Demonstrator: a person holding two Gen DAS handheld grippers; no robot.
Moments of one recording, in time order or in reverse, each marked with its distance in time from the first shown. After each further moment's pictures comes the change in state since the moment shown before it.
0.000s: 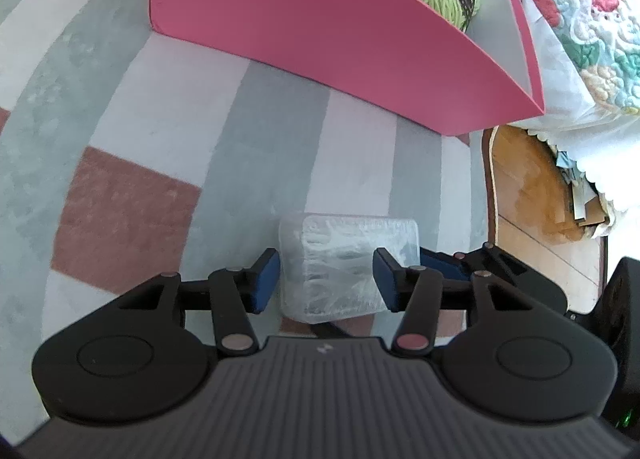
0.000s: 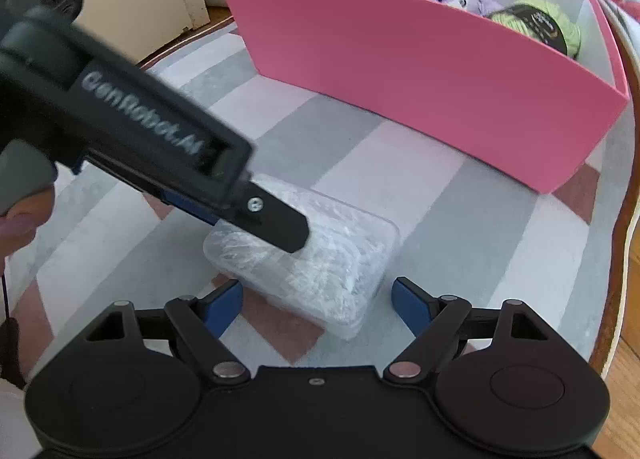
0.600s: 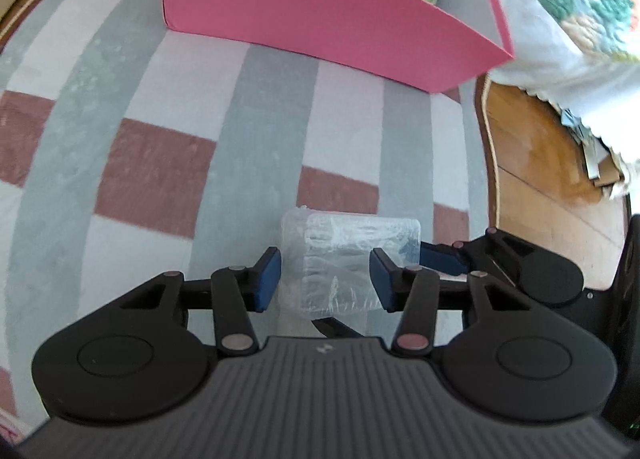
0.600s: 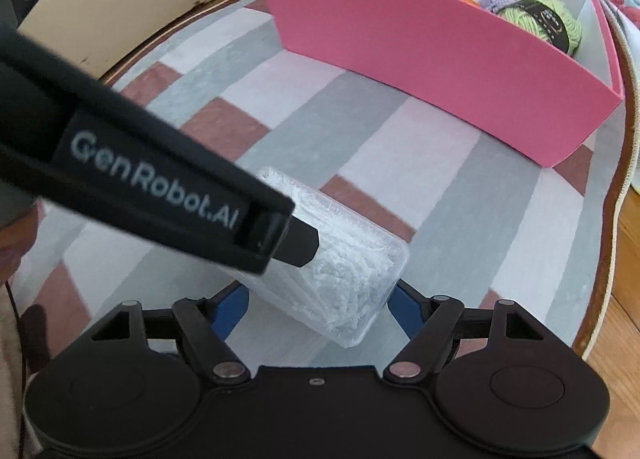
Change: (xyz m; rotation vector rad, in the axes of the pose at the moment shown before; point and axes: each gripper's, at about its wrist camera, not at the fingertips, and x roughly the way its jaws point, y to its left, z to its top) left arm -0.047 -0.020 -0.040 0.106 0.027 0.090; right arm -0.030 0.026 -0.014 0.017 0.111 -0.039
